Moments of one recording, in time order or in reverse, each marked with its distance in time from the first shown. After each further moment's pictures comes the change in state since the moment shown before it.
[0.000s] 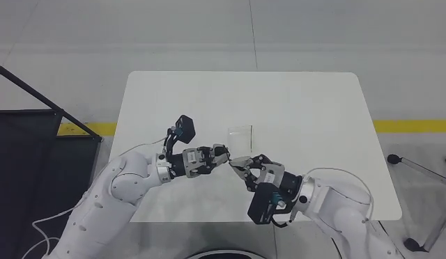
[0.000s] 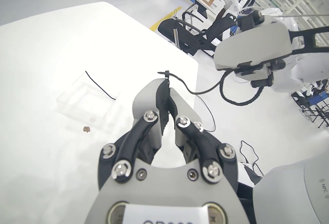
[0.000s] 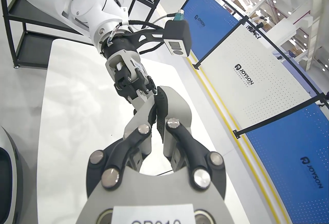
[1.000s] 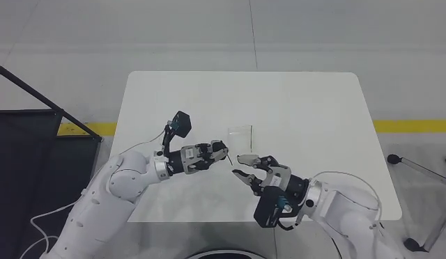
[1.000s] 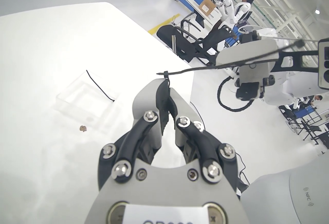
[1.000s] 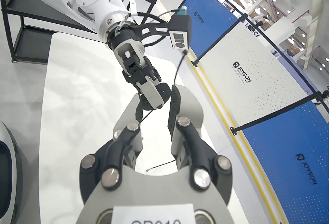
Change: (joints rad) left arm -0.017 0.004 0.002 0.017 -0.104 0.027 -0.053; right arm -0.054 0.014 0.056 -0.029 -0.015 -0.011 0.006
